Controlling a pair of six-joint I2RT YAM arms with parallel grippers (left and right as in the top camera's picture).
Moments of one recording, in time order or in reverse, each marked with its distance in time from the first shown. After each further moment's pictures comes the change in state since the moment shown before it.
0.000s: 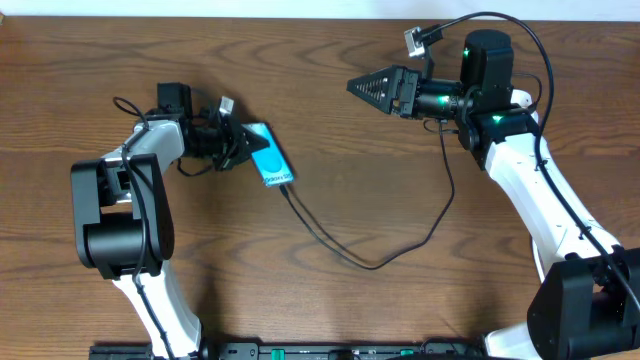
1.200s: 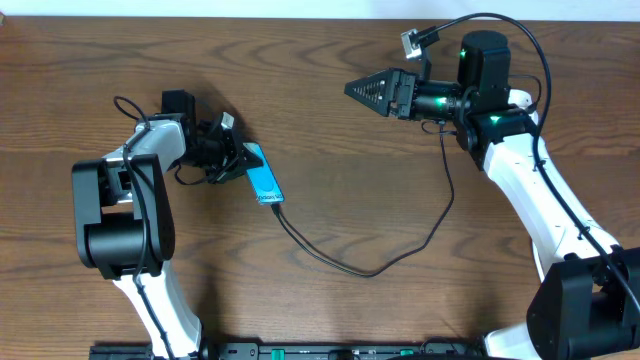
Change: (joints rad) left arm -0.006 0.000 0.000 -0.154 -0.175 0.100; right arm 0.010 0.000 0.000 -0.007 0.003 -0.018
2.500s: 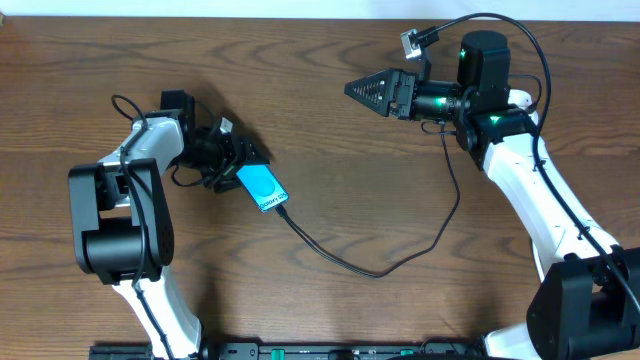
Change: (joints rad) left arm -0.001 -0.028 0.019 -0.144 -0.061 0.000; right arm 0.000 0.000 0.000 0.000 0.000 0.000
